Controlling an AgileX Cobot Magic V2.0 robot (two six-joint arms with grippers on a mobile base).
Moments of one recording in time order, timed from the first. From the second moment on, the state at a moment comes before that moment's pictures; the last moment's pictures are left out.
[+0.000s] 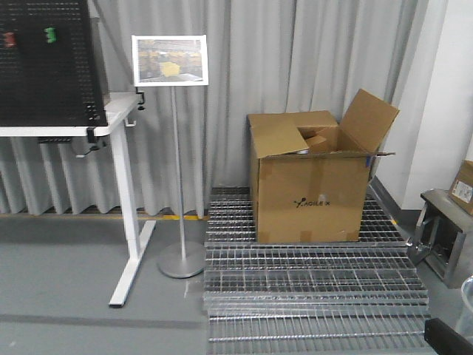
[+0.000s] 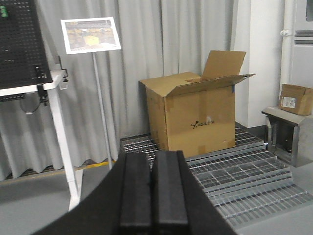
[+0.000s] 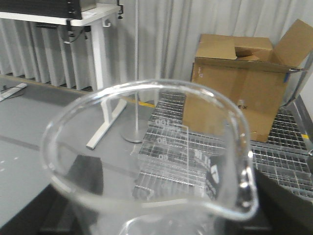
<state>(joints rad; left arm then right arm) -0.26 -0.01 0.03 -0.03 0.01 0.09 0.37 0.64 -0.47 -0.67 0.16 0.58</state>
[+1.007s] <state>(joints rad) -0.26 -0.01 0.03 -0.03 0.01 0.09 0.37 0.64 -0.47 -0.67 0.16 0.58</state>
